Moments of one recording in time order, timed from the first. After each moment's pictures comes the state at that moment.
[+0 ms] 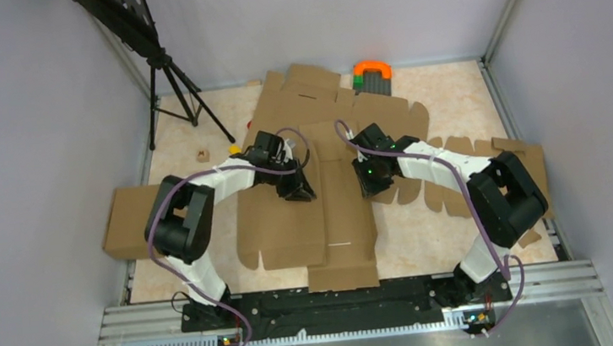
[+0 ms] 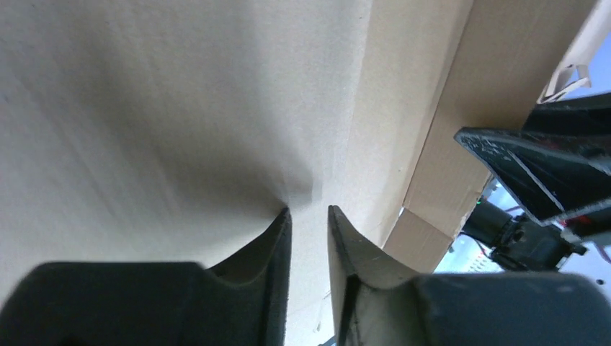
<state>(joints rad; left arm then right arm) -0.43 1.83 1.04 -0.29 0.57 -0.64 0.60 1.64 1.06 -0.56 -0.05 0.29</state>
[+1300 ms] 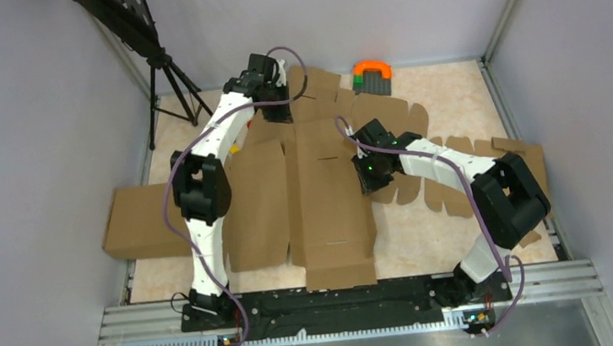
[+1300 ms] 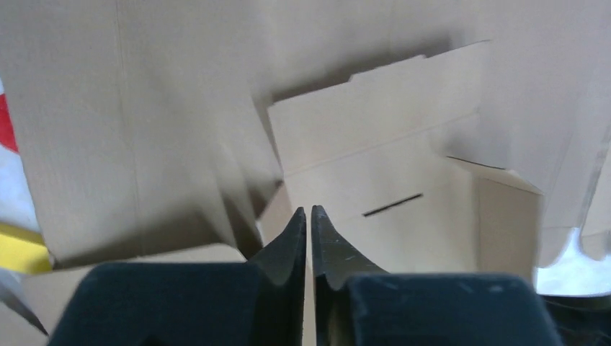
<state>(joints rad) -0.34 2.12 2.01 -0.78 0.20 -0.26 0.59 1.63 1.09 -0.59 -0.07 0.27</state>
